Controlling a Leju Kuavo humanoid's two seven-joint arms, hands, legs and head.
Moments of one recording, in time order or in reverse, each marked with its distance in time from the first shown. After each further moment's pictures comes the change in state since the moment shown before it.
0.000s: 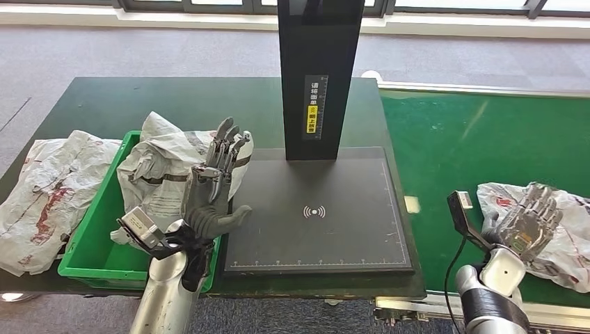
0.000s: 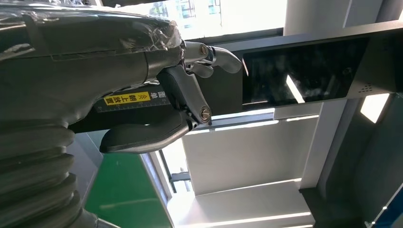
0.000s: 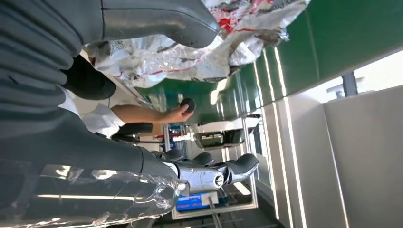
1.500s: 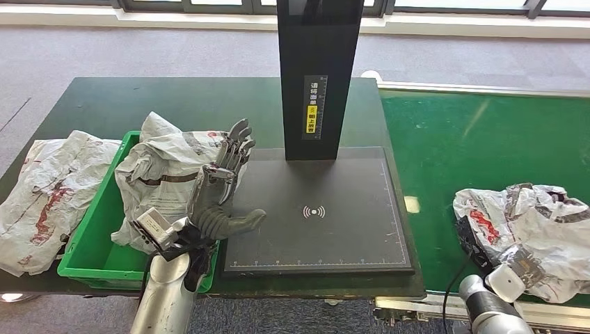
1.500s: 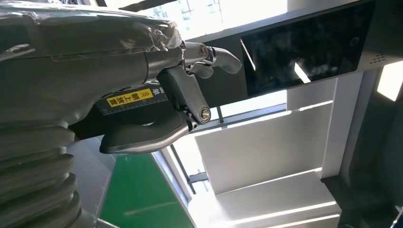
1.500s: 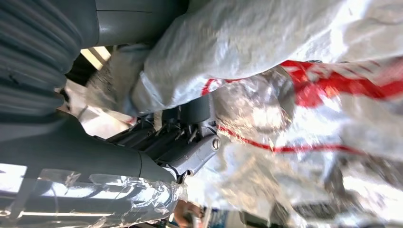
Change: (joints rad) left arm 0.001 0.000 -0.026 -0.041 -0.103 0.038 0.037; right arm -0.108 -0.041 -0.201 0.347 0.054 0.179 0.071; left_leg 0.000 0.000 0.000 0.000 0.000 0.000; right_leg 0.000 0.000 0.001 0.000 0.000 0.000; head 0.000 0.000
